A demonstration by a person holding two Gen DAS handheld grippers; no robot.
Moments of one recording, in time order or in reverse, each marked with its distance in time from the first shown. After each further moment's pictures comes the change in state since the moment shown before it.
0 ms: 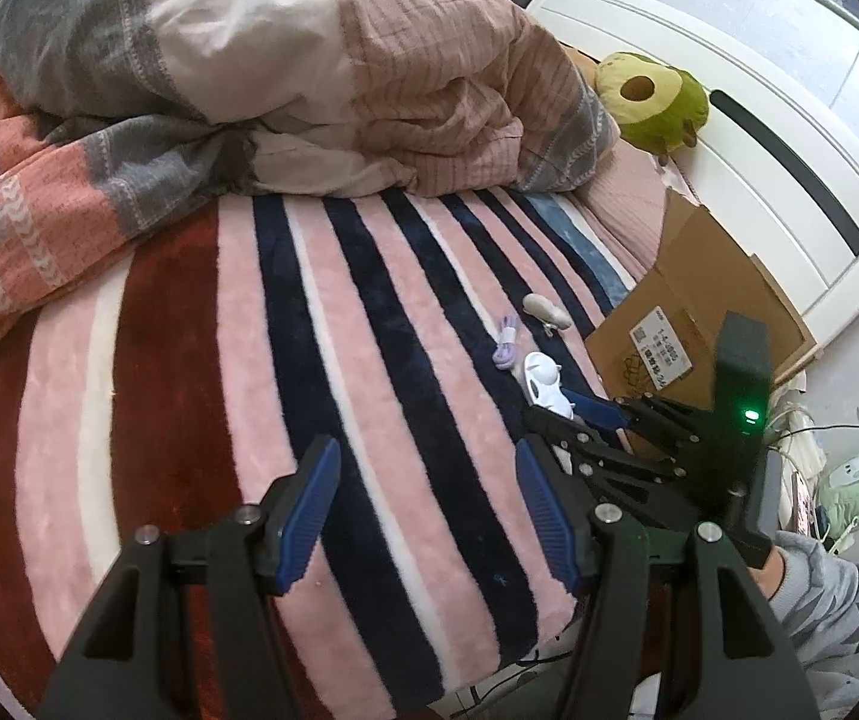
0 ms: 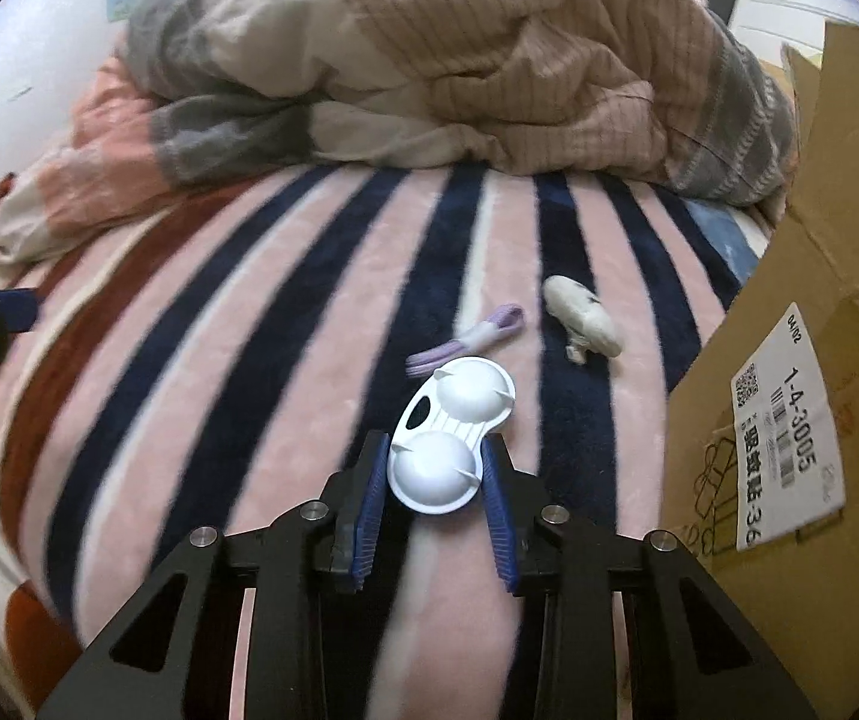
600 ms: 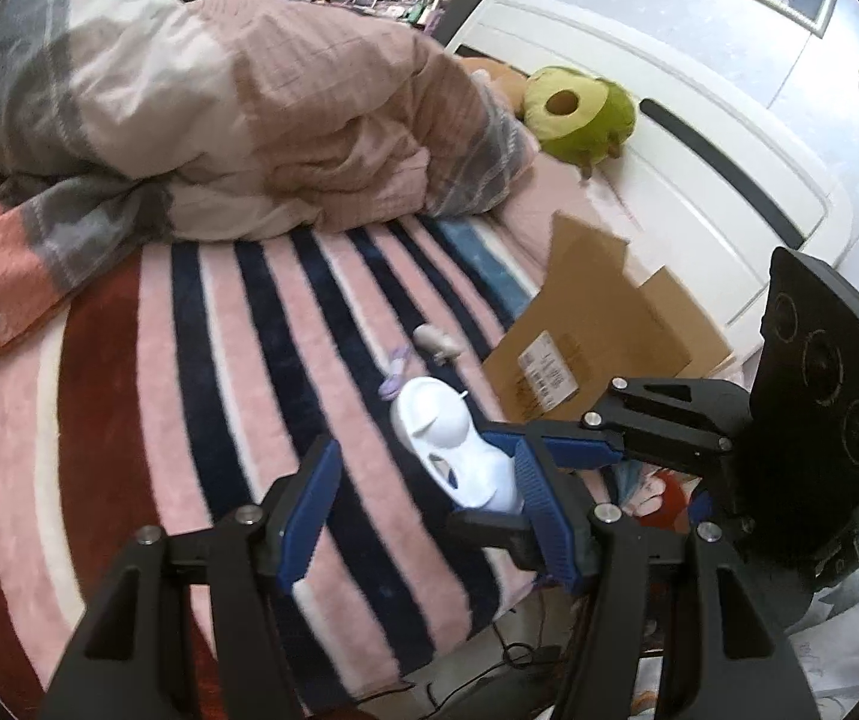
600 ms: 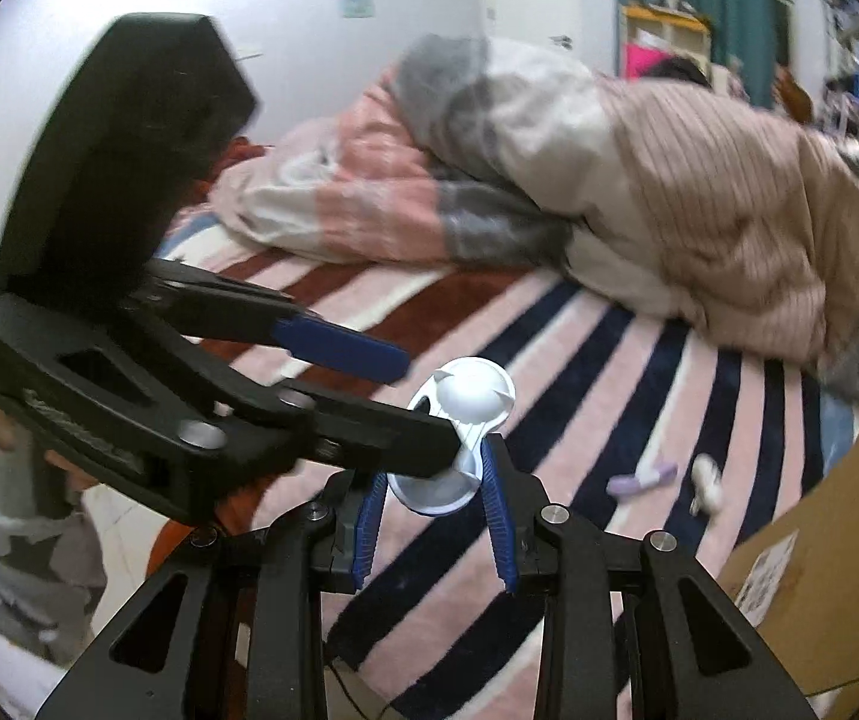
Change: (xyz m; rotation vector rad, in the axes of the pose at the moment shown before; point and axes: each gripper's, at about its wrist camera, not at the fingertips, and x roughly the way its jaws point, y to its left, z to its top) left arm -0.031 -0.050 0.019 0.046 -0.043 -0.139; right arm -0.105 0.054 0.035 -0.363 -0.107 0.362
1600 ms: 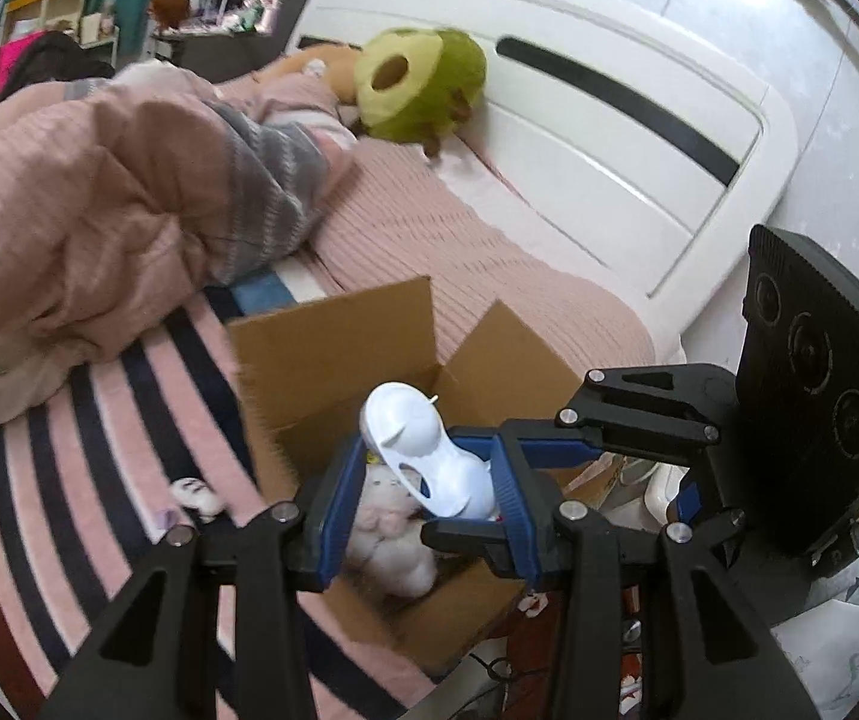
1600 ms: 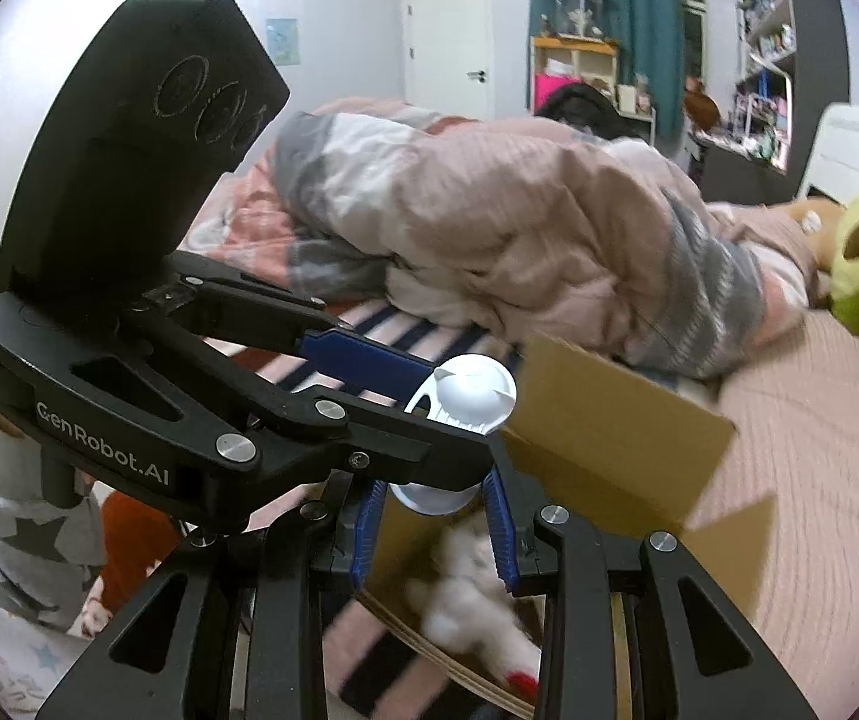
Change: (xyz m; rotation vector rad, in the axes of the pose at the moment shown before) left arm 0.115 -0.187 0.092 0.255 0.080 -0.103; right arm -0.136 -0.153 -0.056 0.127 -0.061 -0.148
